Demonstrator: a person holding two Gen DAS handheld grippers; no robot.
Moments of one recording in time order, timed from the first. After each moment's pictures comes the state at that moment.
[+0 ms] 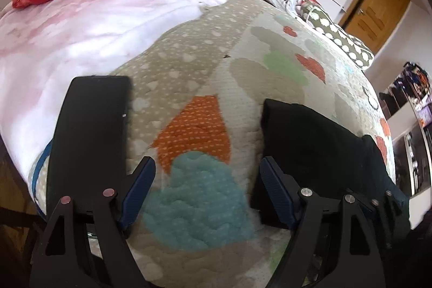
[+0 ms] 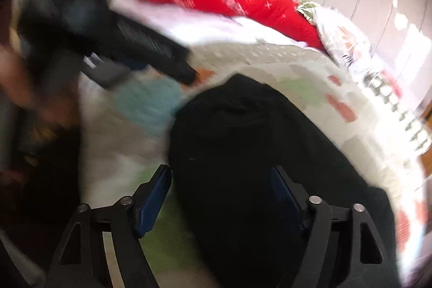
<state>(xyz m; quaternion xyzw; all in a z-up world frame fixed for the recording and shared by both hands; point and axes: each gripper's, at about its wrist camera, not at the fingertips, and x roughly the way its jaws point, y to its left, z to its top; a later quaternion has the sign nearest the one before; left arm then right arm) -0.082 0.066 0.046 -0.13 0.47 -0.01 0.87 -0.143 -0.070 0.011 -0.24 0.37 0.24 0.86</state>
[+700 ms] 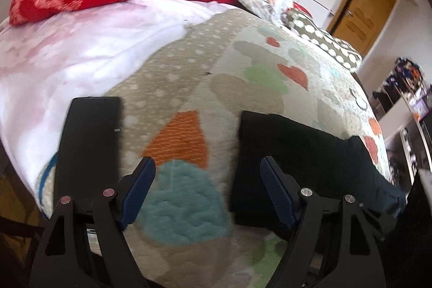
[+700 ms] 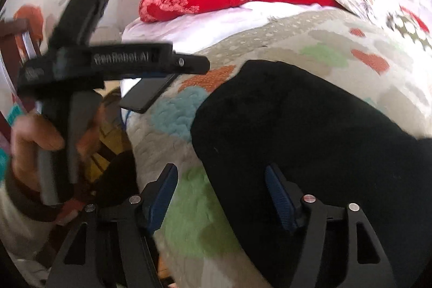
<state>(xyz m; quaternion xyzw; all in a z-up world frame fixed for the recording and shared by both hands) -0.089 0.042 0.071 -0.11 0.44 -0.04 0.89 -0.136 -0.129 0.041 -0.02 0.44 0.34 0.83</state>
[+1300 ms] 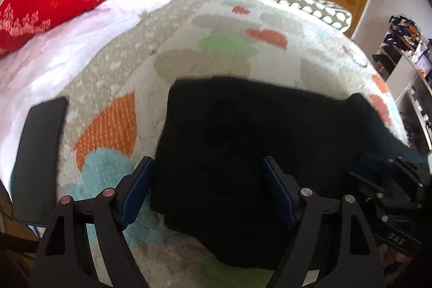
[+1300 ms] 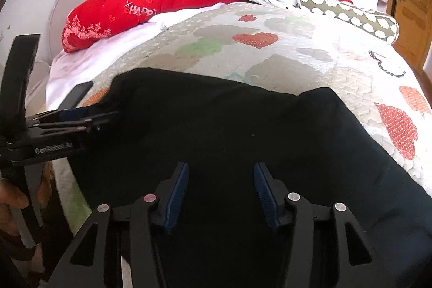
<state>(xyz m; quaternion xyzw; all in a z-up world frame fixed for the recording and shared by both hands) -0.083 -0.031 0.033 -0.03 0.46 -0.05 0.89 -0.113 -0.210 0.017 -0.02 0.43 0.15 0.89</state>
